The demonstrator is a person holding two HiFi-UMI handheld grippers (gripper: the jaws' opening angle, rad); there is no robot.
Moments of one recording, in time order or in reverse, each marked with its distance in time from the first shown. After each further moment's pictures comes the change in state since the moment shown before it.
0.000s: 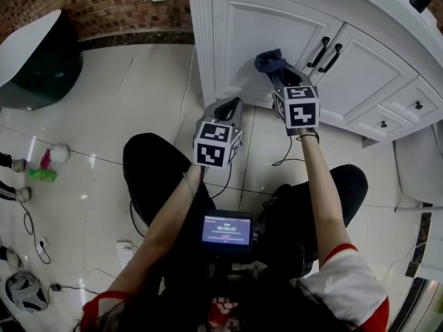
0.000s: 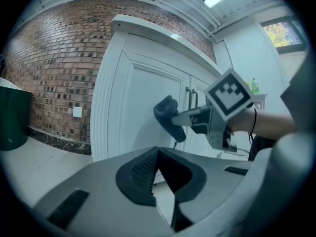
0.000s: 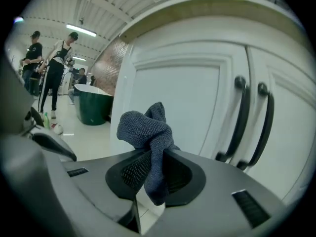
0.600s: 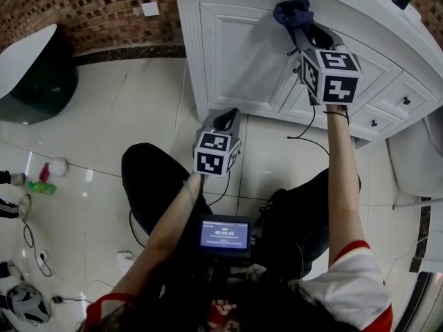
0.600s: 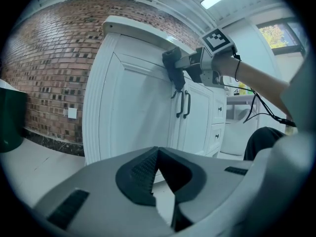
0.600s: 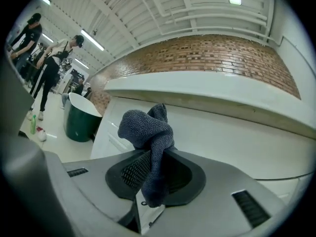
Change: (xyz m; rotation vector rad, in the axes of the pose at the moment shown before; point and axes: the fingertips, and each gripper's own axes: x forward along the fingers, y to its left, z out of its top) left arm -0.003 -0.027 0.005 0.019 -0.007 -0.040; right arm -0.091 -0.080 0.175 -0.105 -0.301 -0.146
